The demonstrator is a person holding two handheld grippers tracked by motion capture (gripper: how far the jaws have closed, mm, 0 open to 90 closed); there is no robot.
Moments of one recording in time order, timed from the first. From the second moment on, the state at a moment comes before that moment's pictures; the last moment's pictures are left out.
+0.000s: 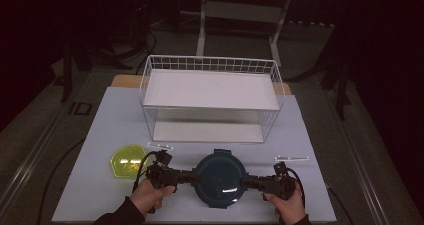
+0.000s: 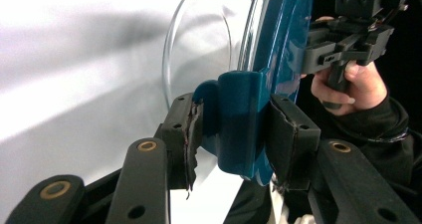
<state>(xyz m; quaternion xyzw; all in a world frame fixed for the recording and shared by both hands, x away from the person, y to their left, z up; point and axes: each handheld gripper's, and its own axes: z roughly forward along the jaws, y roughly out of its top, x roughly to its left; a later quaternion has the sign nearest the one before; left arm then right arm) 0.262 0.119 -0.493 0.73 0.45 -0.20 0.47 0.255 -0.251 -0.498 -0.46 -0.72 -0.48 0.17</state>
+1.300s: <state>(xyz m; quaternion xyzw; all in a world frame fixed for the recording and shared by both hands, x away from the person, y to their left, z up) 0.300 0.143 -0.365 0.72 0.42 -0.10 0.55 0.307 -0.228 -0.370 -0.41 -0.72 -0.55 0.10</state>
